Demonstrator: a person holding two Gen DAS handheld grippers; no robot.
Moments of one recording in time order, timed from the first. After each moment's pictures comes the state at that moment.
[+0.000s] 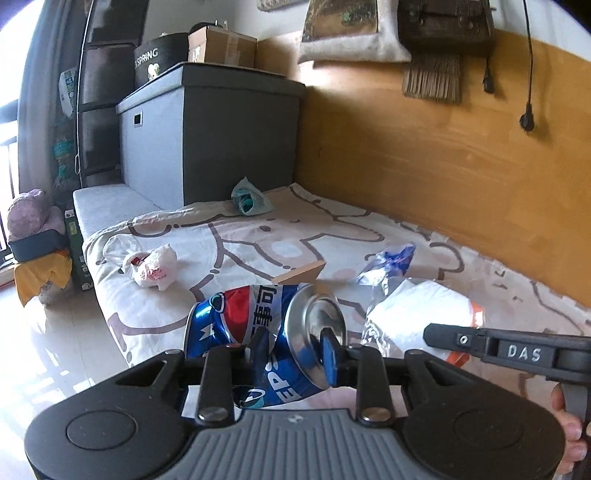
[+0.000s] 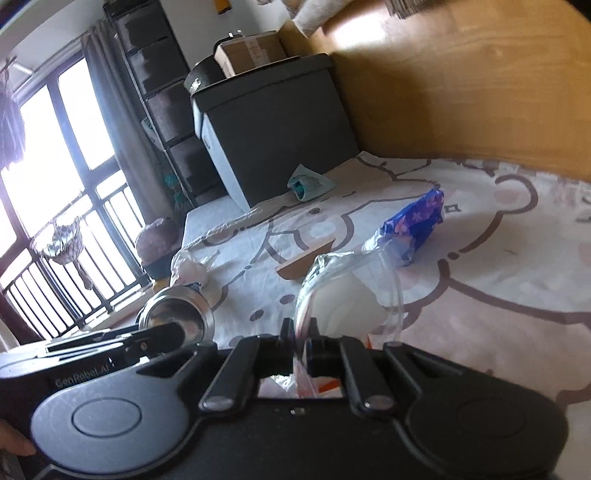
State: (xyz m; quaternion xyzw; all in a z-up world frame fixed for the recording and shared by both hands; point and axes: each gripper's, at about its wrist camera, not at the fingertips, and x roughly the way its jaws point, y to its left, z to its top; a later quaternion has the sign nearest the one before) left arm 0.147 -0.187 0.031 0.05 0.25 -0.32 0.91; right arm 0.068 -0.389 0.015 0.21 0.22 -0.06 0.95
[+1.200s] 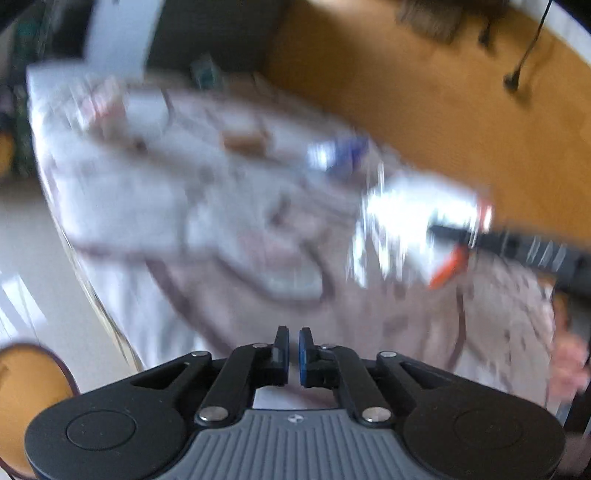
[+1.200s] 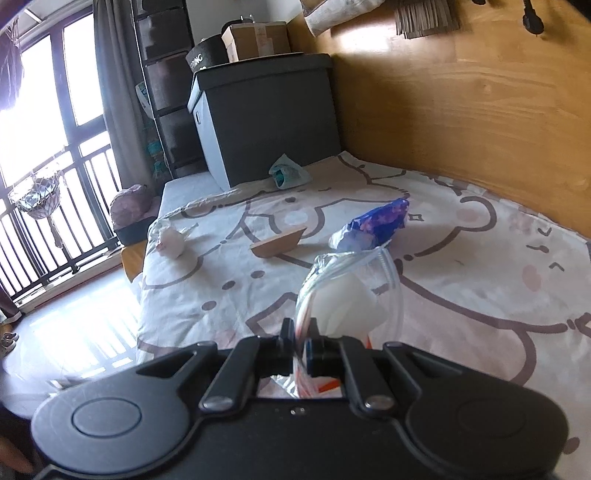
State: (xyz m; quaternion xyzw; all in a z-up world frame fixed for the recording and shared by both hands) left arm 0.131 -0.175 -0.046 -0.01 0.43 -0.41 0.81; right arm 0.030 -0.374 0.033 0.14 0.26 -0.10 0.95
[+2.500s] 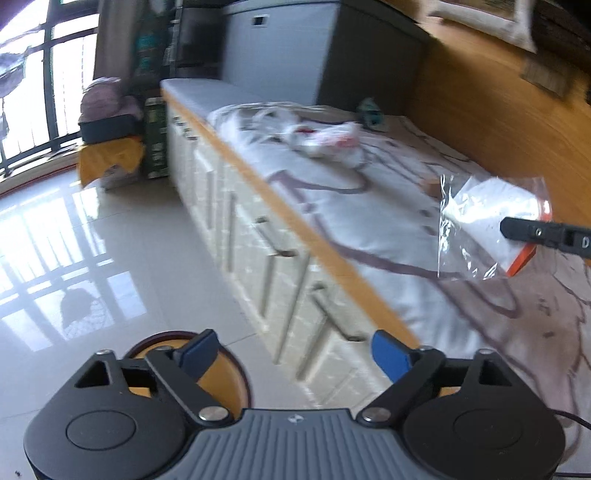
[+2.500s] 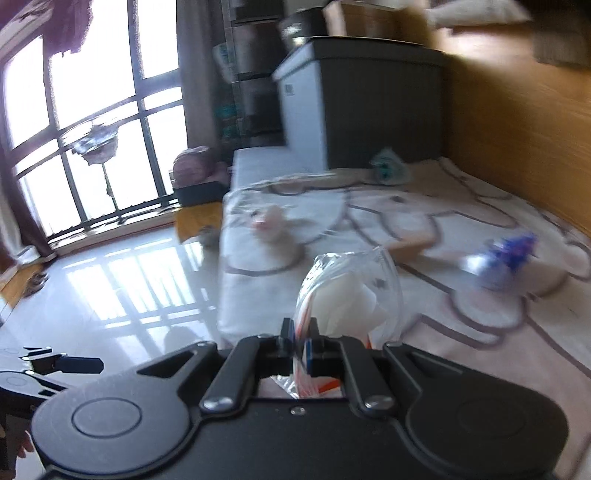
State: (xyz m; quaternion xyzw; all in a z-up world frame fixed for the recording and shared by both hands) left arm 0.168 -0.001 -0.025 0.00 0.39 -0.21 0.89; right arm 0.114 -0.270 0.038 0.06 0.28 0.01 0.96
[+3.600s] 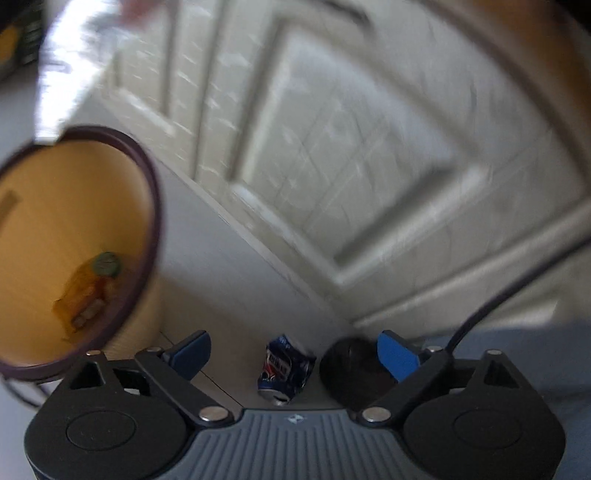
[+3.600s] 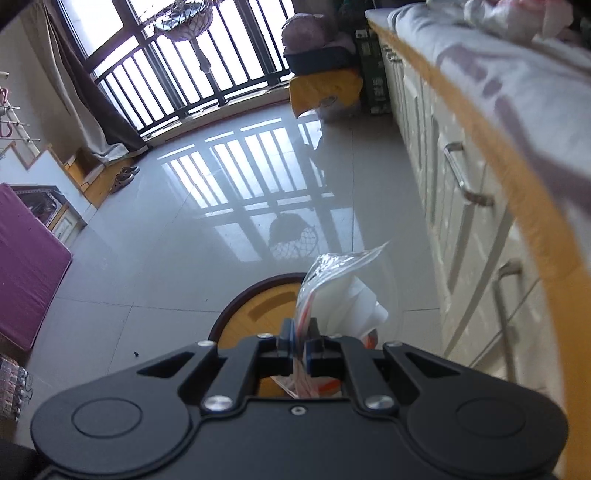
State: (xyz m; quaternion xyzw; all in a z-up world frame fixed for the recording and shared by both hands) left arm 0.142 -0.014 -0.282 0.08 0.56 -0.39 0.73; right arm 0.255 -0.112 -0.135 0.07 0.44 0.20 0.87
